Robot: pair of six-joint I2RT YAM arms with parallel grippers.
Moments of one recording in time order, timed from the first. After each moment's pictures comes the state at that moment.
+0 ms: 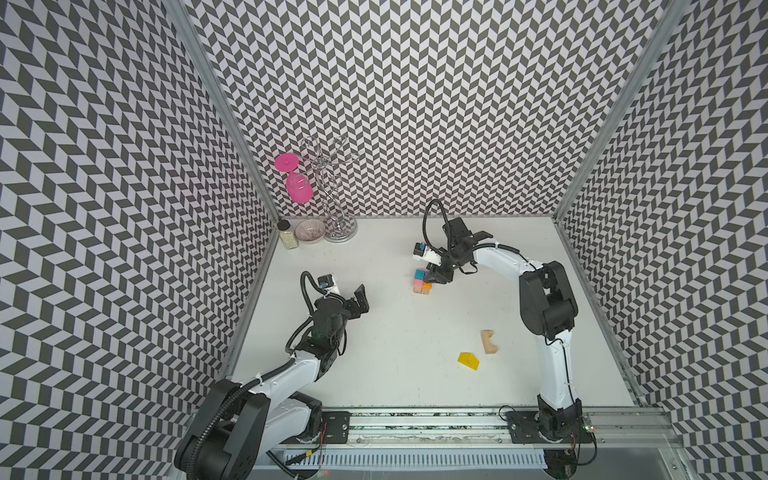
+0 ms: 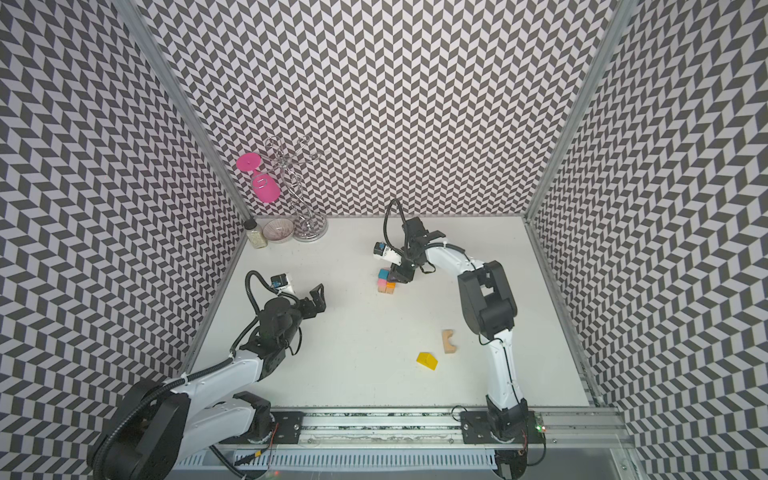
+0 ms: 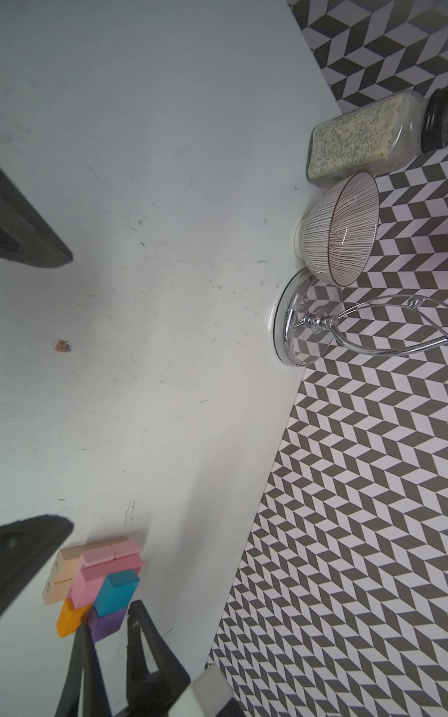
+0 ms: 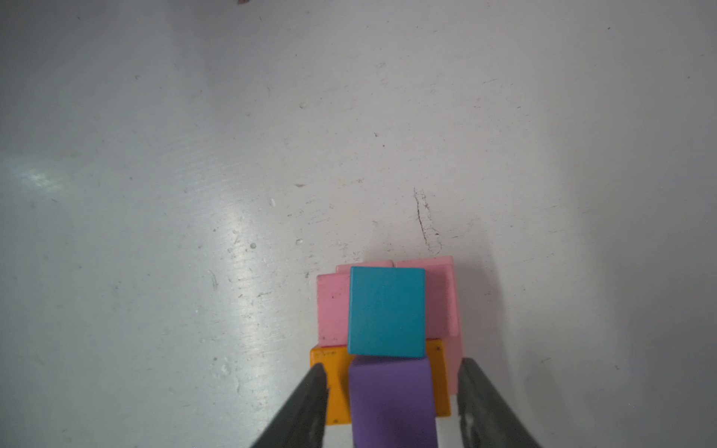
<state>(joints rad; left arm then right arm) -0.37 1.13 0.28 0.54 -0.26 -0.41 0.43 2.17 1.73 -0.71 -0.50 -0.78</state>
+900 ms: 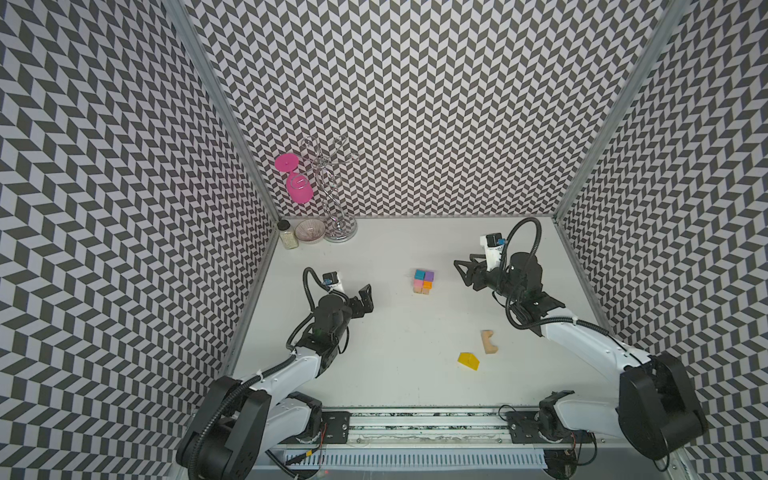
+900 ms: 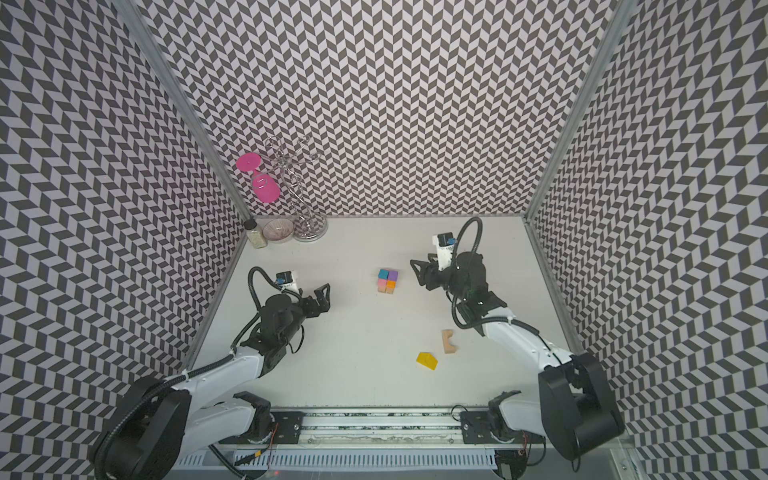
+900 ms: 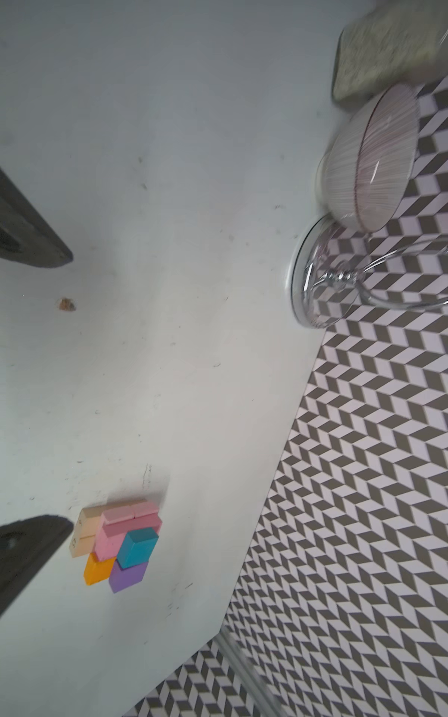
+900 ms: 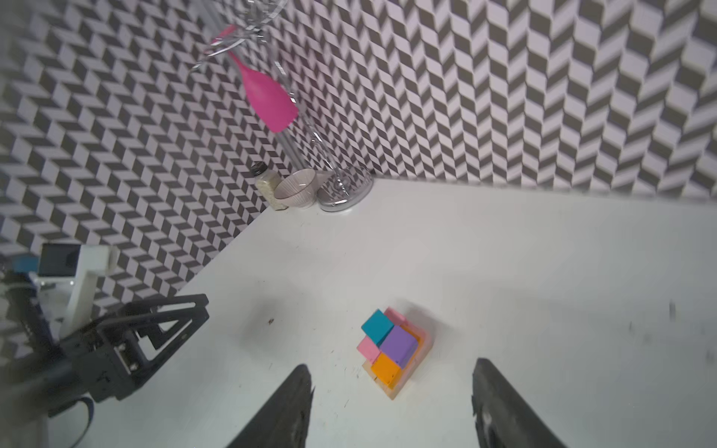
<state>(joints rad) -0.36 1.19 0.35 0.50 -0.10 -0.45 0.36 1.29 0.71 0.29 -0.28 0.36</state>
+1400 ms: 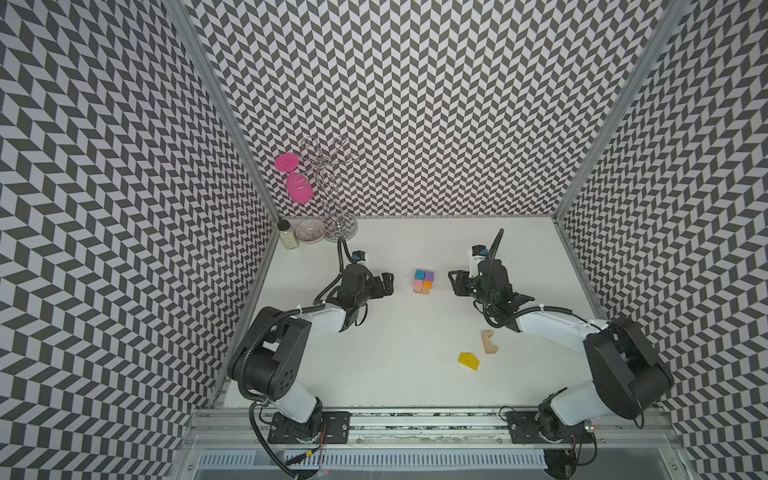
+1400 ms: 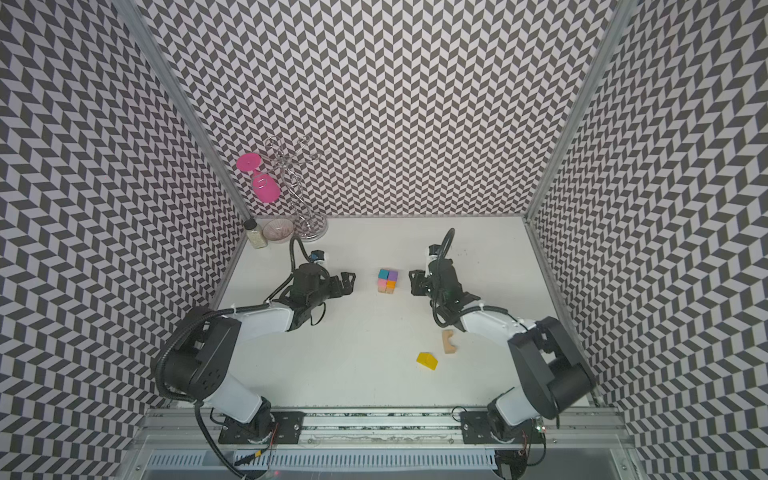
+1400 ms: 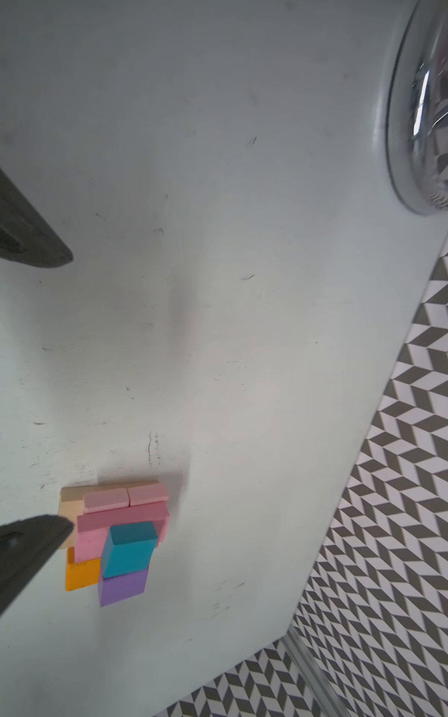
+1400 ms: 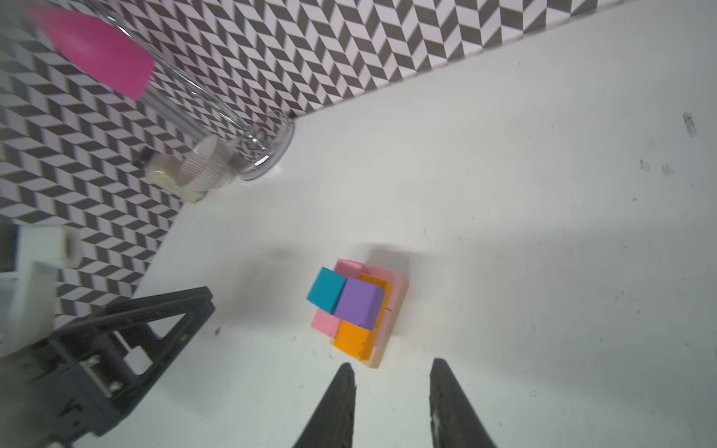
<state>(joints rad) -0.40 1.64 0.72 0.37 0.03 -0.46 0.49 1.55 0.78 0.25 0.00 0.53</state>
